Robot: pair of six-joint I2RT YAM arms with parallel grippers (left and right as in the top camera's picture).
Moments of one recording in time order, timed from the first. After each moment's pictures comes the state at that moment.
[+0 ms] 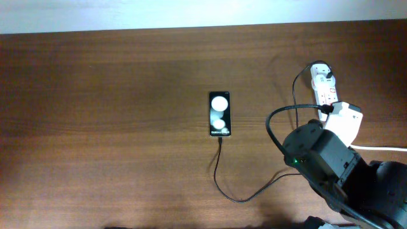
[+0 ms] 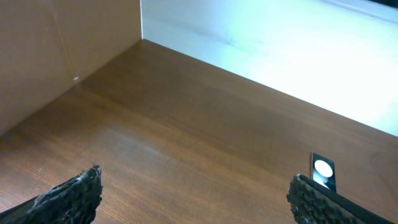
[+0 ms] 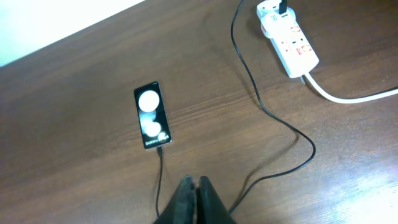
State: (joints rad) left arm -0.11 0.45 1.75 -1.69 -0.37 -0.35; right arm 0.82 1.11 1.68 -1.59 0.57 1.07
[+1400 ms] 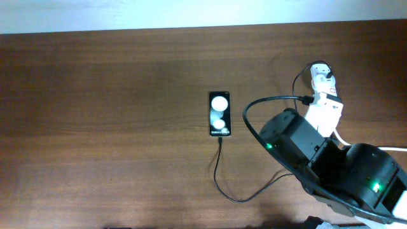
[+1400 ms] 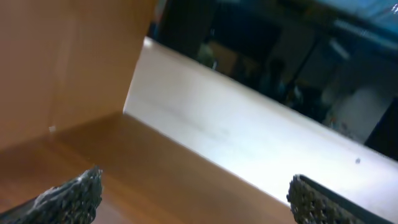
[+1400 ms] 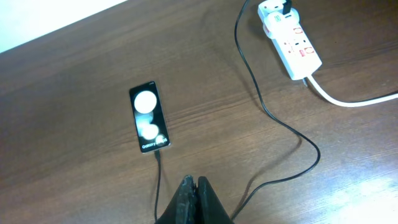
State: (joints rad) left arm -0.04 0.01 1.52 -1.41 -0.37 -0.40; right arm 0.82 1.20 1.68 -1.57 0.58 1.08
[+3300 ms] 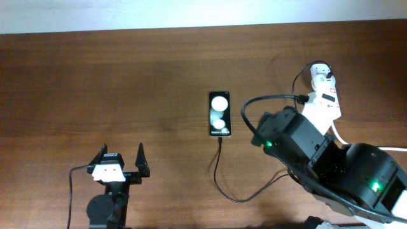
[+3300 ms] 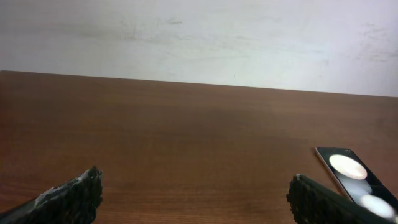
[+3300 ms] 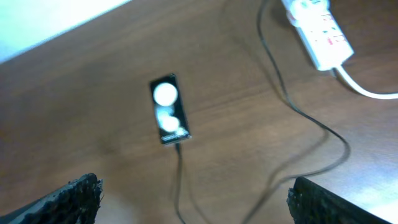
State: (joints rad) left arm -0.04 0.02 0.01 -0.08 -0.03 -0.07; right arm 0.82 1.21 1.68 -1.49 0.51 1.08
